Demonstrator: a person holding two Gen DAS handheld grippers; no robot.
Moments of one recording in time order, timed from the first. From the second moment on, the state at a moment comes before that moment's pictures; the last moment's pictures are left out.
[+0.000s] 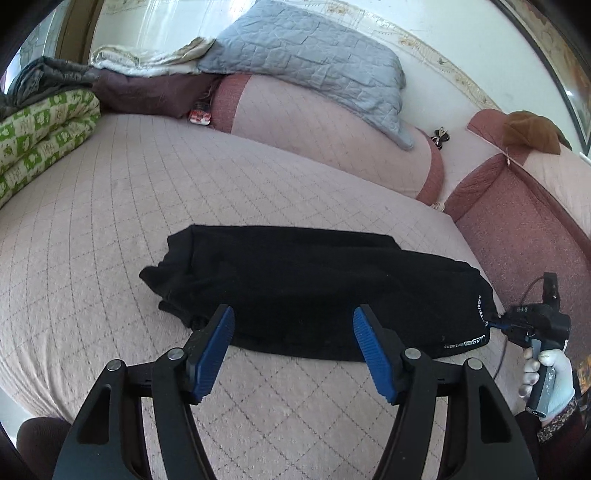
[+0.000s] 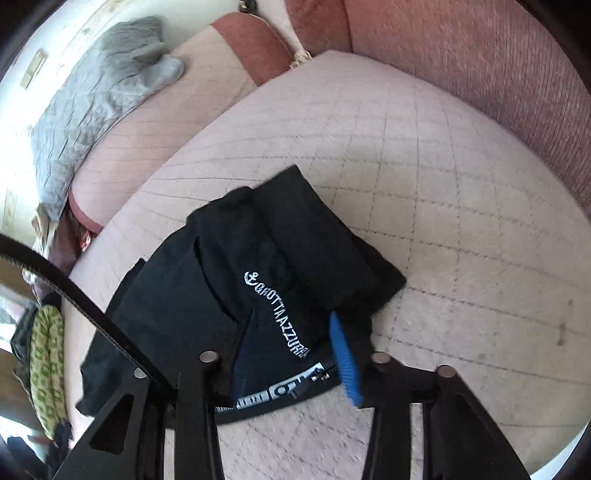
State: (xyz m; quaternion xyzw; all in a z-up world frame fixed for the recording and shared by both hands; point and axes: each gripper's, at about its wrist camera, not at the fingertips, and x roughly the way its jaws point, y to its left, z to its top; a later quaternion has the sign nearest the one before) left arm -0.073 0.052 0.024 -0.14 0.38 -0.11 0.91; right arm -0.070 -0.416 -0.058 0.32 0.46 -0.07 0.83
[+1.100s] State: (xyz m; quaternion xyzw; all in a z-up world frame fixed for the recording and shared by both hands) left arm 0.007 0.009 -0.027 -0.11 0.42 -0.16 0.89; right arm -0.106 -0.398 -0.043 0.35 0.42 -0.08 0.83
